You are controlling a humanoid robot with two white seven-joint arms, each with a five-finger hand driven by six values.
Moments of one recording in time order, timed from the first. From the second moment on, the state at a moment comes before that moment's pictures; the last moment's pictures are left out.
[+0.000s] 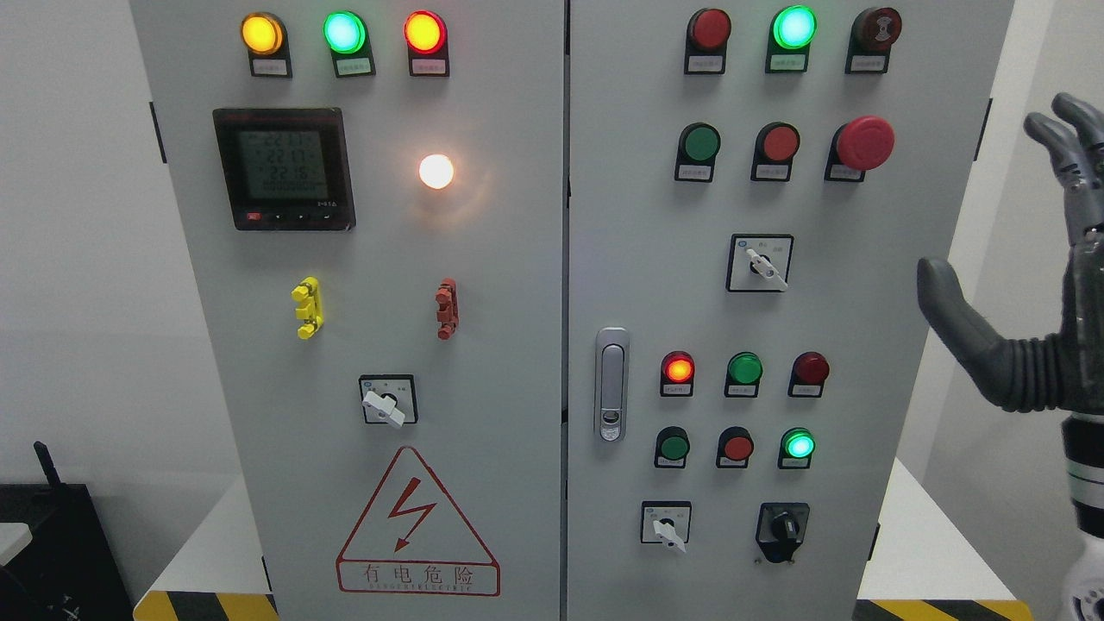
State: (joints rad) left arm 0.06 -0.08 0.00 0.00 0.04 -0.09 0.09; right arm -0.61 -0.19 -0.23 -1.94 0.83 -0.22 -0.01
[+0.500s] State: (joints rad) left arm 0.06 -0.08 0.00 0.00 0.04 -0.09 0.09; right arm -0.62 -0.19 -0.22 -1.94 0.83 -0.24 -0.01
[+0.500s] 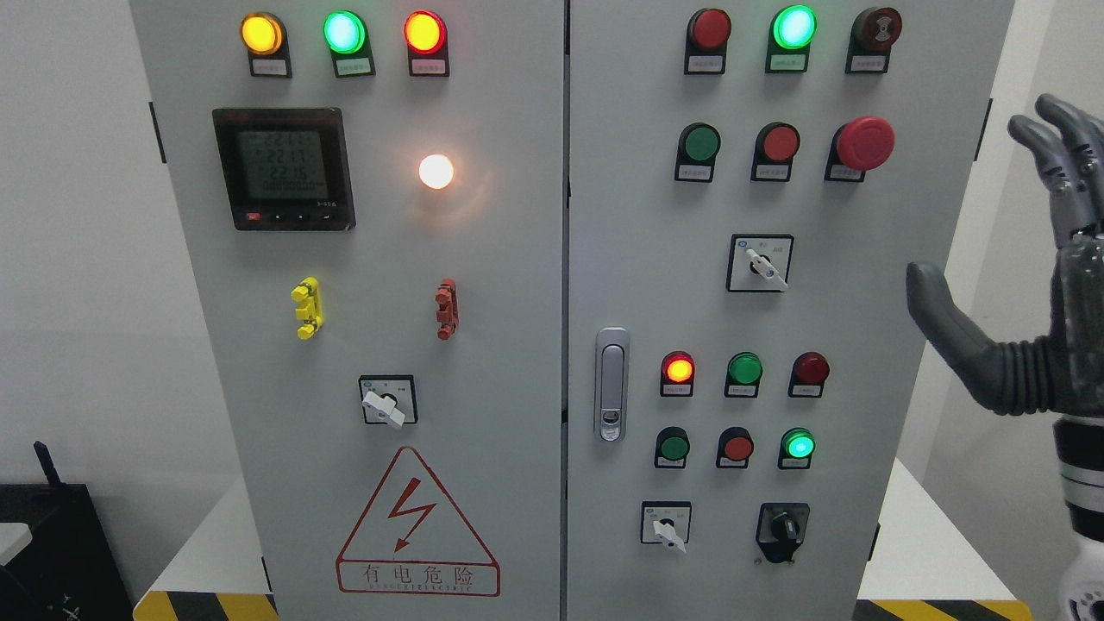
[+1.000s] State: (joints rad) left arm 0.06 -0.08 0.00 0.00 0.04 -0.09 0.09; right arm -0.62 -0.19 -0.22 -1.94 0.83 -0.24 -0.01
